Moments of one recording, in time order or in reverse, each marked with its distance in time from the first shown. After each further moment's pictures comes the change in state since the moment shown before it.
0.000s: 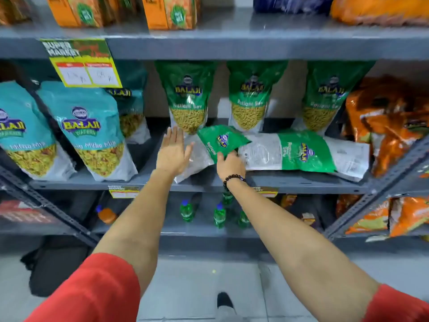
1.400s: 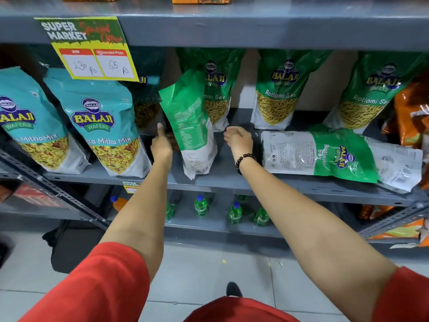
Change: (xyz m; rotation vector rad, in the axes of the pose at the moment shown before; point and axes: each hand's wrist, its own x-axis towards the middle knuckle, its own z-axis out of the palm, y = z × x) left_hand 0.050 -0.078 0.022 -1.131 0.221 -0.885; right_hand 0.077 -0.037 0.044 0.720 -0.093 0.076
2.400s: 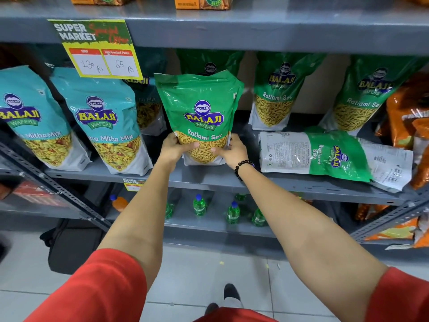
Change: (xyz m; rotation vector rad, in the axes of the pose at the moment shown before) left_hand -0.031 -0.004 -0.003 -0.076 -0.490 0.202; right_hand -0.017 0.020 -0.013 -0.370 -0.202 -0.149
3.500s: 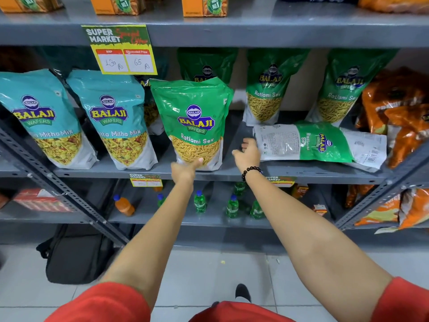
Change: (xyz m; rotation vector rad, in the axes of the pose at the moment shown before) left_hand -0.092 -0.025 0.026 0.089 0.406 -0.305; right_hand -0.067 0.001 -0.014 -0.029 0.329 0.086
